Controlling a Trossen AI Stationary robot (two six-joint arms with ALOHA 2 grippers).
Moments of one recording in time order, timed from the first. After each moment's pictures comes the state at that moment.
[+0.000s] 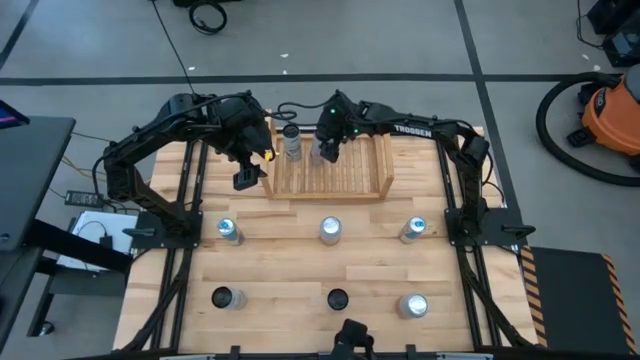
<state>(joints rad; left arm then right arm) 0.30 1.52 1.97 -1.50 0.06 0.14 -0.53 1.96 1.64 -0.56 -0.08 -0.16</state>
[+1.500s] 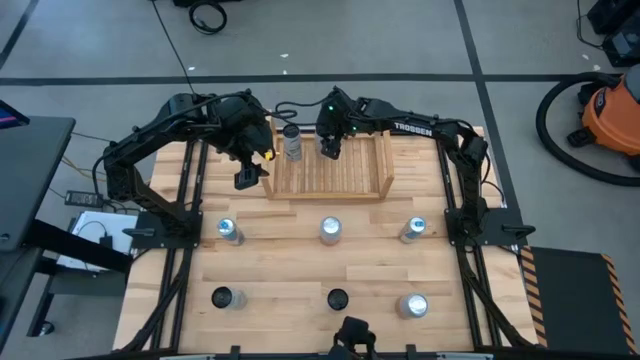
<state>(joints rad) 0.30 1.52 1.97 -1.48 0.06 0.17 -0.53 1.96 1.72 -0.66 0.02 -0.23</state>
